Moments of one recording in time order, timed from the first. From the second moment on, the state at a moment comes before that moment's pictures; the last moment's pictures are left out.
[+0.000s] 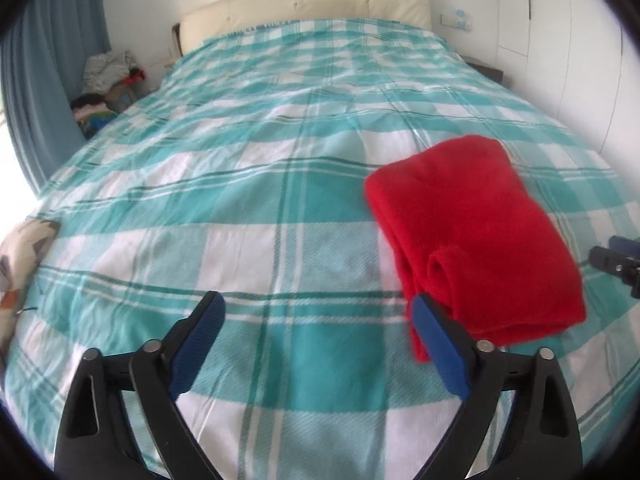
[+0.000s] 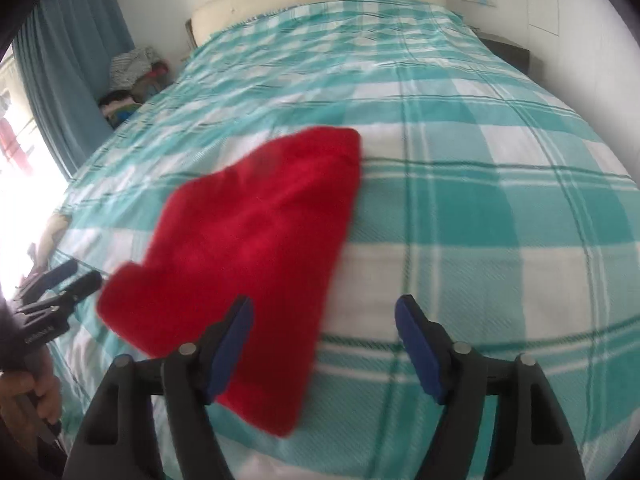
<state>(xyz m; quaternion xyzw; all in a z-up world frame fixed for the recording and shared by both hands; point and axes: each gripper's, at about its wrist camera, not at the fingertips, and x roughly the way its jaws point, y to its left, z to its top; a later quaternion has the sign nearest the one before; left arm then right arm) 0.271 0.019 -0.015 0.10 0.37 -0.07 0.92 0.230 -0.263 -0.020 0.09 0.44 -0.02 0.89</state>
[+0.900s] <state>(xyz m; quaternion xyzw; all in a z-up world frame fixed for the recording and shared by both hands) 0.101 0.029 0.035 0.08 0.39 -0.02 0.92 0.044 -0.161 0.055 -0.06 0.39 -0.06 0.92</state>
